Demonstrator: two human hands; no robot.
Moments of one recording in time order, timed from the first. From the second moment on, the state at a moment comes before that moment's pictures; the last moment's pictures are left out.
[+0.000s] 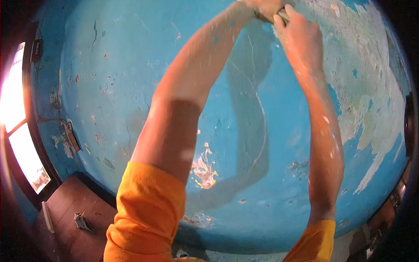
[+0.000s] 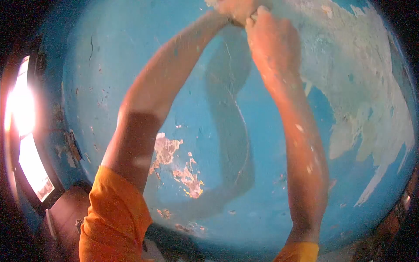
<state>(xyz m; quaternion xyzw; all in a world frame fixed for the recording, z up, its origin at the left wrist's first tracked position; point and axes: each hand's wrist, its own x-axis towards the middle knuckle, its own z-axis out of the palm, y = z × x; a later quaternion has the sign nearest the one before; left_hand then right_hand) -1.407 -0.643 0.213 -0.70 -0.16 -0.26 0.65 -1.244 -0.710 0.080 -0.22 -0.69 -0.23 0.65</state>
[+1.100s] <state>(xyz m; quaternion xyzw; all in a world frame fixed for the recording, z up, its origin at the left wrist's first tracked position) -1.381 -0.643 0.170 -0.71 -0.16 -0.26 0.63 -1.223 -0.670 0.062 -0.21 -0.70 -0.25 0.64</state>
